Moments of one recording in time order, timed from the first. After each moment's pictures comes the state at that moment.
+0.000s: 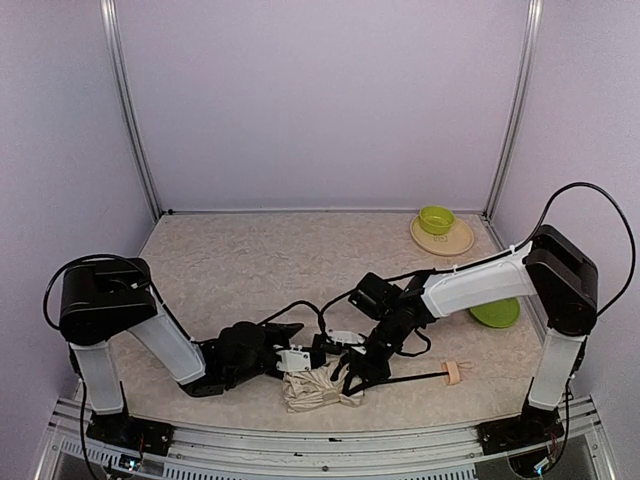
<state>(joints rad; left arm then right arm) -1.09 1.92 0.49 1.03 -0.30 0.99 0.94 1.86 1.07 -0.47 -0.61 -0.37</state>
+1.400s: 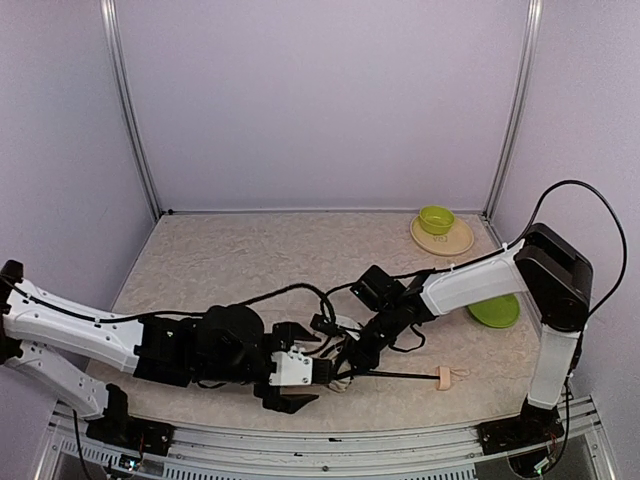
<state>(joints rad) -1.32 1.31 0.74 0.05 -0.10 0.59 0.89 1.90 1.05 -0.27 -0.63 -0.16</state>
